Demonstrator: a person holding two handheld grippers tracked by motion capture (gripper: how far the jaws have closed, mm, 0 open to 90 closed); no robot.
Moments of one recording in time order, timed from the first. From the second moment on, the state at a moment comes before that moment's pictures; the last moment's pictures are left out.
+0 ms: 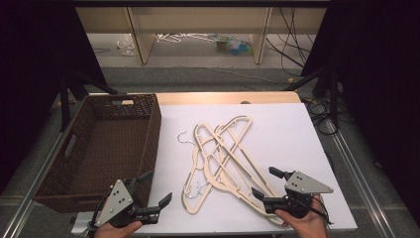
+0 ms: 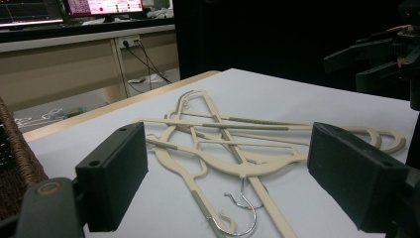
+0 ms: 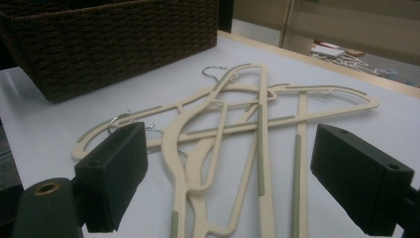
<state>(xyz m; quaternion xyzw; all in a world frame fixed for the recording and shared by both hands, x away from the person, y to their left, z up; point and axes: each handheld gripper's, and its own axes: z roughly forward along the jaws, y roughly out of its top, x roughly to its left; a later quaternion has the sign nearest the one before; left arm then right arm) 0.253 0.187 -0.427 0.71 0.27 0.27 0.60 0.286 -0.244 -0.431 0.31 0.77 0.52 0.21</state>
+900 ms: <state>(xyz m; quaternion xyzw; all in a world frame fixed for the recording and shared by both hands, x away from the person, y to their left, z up) 0.252 0.184 -0.428 0.71 0.27 0.26 0.59 0.290 -0.228 -0.444 0.29 0.83 0.45 0.16</state>
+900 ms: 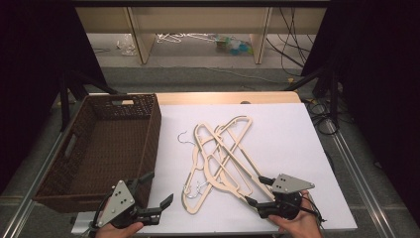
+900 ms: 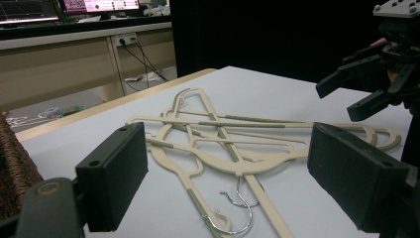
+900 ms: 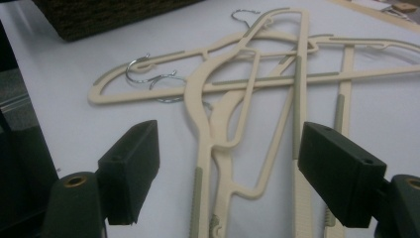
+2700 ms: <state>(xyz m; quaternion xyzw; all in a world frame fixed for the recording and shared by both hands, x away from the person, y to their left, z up) 0.256 0.167 -0.433 0.73 0.26 0.26 0.57 0.319 -0.198 -0.455 0.26 0.92 0.28 0.06</state>
